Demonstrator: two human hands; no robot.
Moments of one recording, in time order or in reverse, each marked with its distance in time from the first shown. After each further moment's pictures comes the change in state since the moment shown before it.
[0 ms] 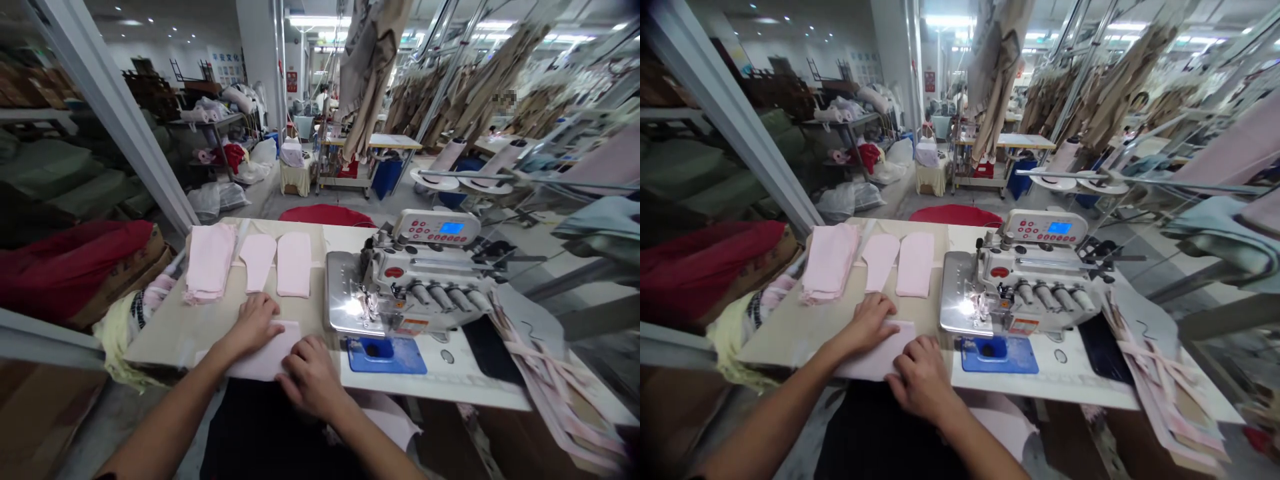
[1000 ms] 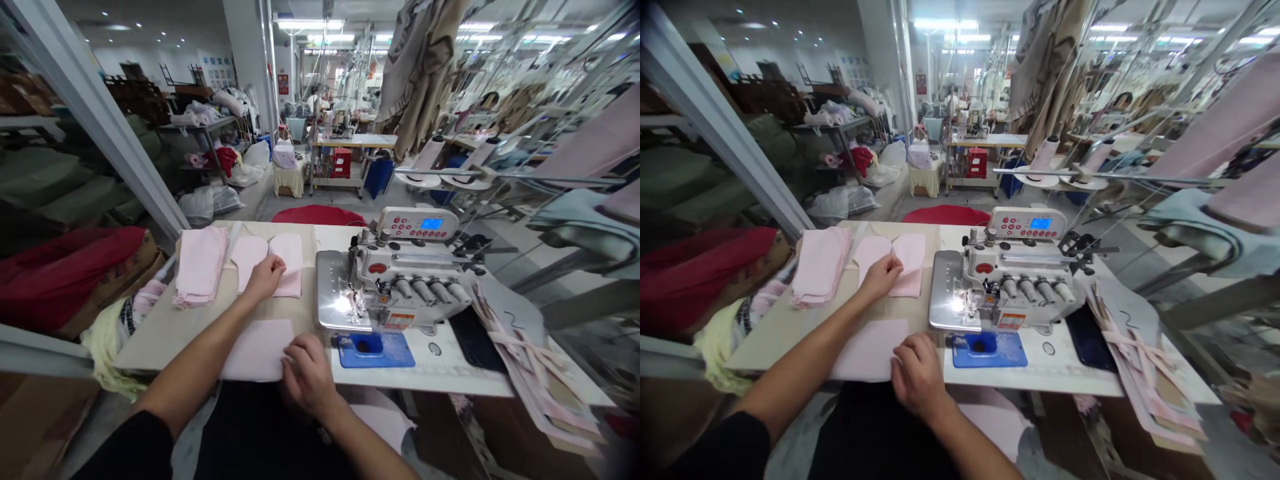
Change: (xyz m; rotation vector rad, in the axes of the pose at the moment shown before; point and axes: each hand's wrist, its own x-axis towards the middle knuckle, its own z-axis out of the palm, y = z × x) left_hand 0.097 0.043 -0.032 -0.257 0.148 -0.065; right_hand -0.009 0.004 0.006 0.210 0.424 -0.001
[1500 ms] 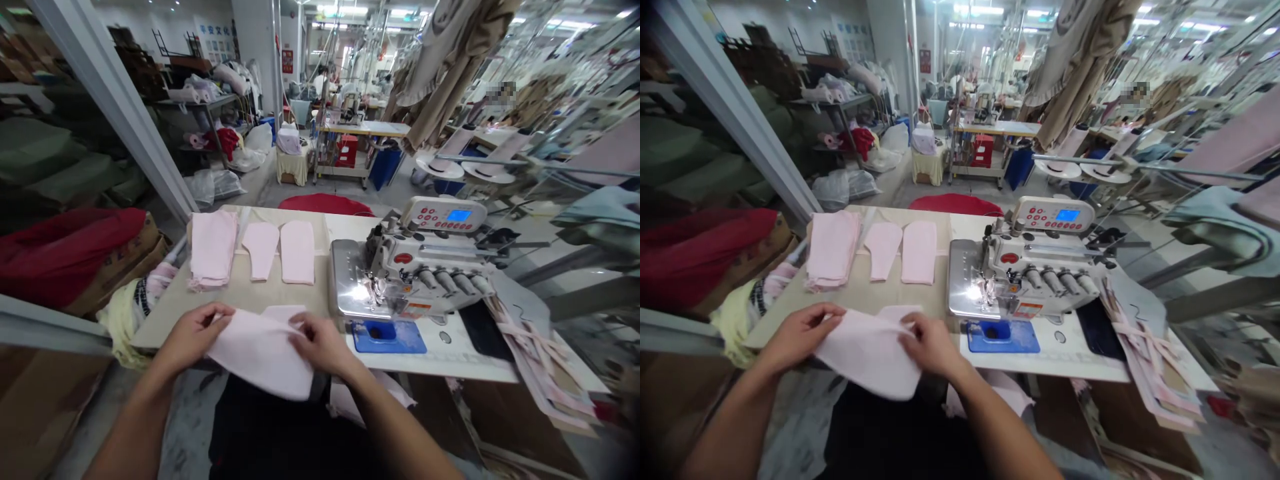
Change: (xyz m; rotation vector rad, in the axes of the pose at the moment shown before) left_hand -0.170 -0.108 -0.087 -0.358 -0.029 -0.333; right_hand 0.049 -0.013 -0.014 0.093 -0.549 0.373
